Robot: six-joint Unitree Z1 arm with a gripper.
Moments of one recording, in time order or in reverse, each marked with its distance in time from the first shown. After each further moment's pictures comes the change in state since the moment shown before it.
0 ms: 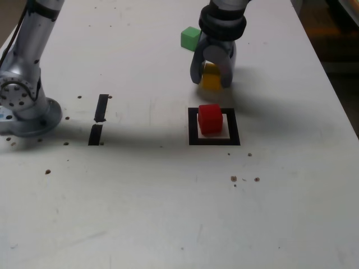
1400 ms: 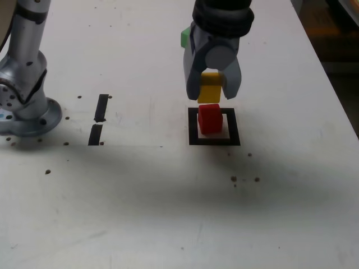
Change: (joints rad) arm -0.310 -0.105 -0.156 0.304 -0.147 -0.568
